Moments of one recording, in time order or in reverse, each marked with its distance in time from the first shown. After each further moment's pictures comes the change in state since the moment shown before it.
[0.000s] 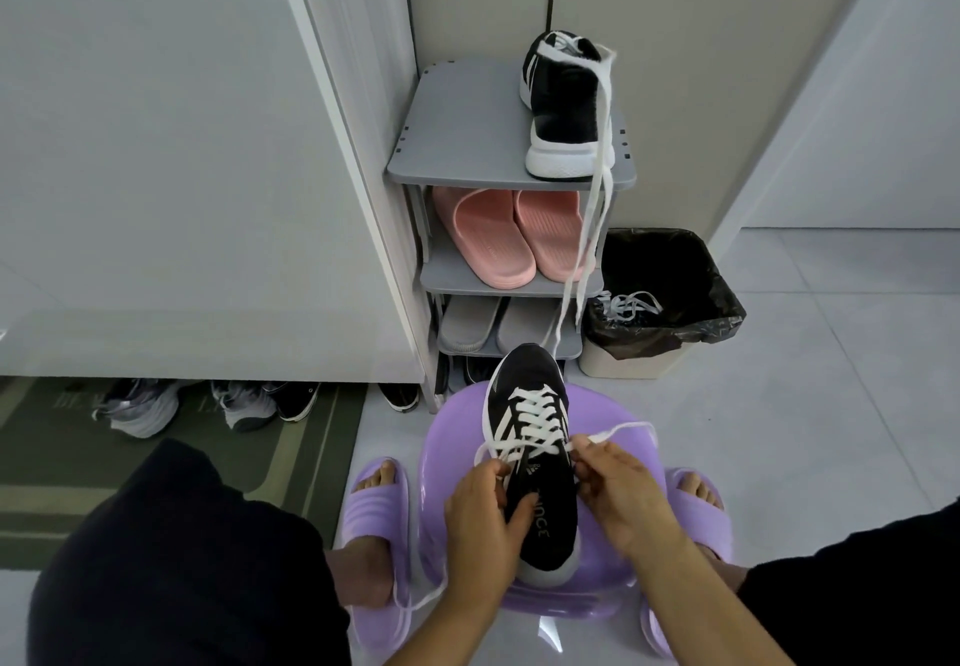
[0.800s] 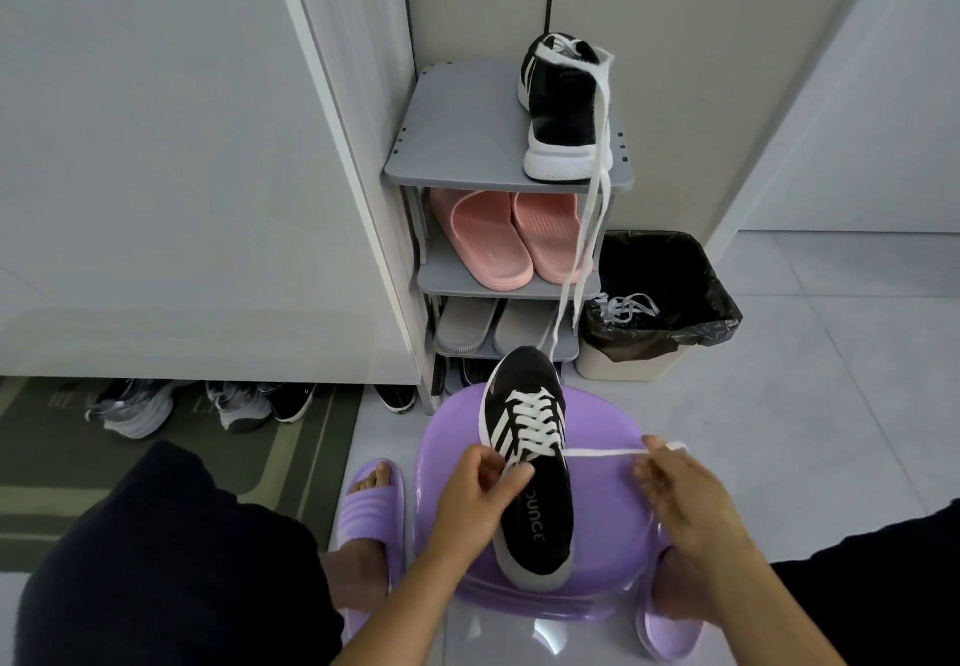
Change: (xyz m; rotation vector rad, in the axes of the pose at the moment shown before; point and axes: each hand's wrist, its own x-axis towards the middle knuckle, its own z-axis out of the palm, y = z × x) left_hand 0.027 0.003 -0.017 -0.365 -0.318 -0.348; right_hand 0.002 -0.026 -0.047 0.172 0.235 -0.047
